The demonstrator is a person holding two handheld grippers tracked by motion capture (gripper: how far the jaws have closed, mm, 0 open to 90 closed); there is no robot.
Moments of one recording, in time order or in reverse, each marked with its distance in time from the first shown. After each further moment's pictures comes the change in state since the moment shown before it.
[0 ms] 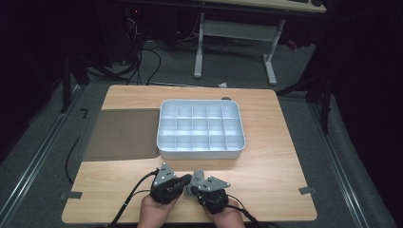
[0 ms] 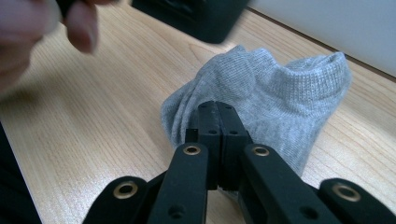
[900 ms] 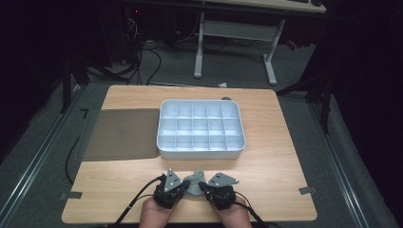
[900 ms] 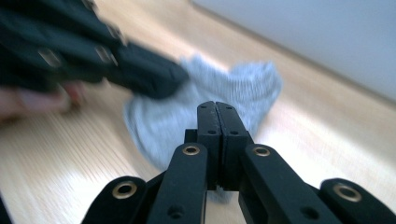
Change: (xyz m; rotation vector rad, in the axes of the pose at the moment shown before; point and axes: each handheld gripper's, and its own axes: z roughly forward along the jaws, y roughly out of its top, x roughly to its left) left arm 0.001 -0.022 0.012 0.108 0.106 0.107; right arm -0.019 -0.004 -0.011 0.006 -0.053 0.033
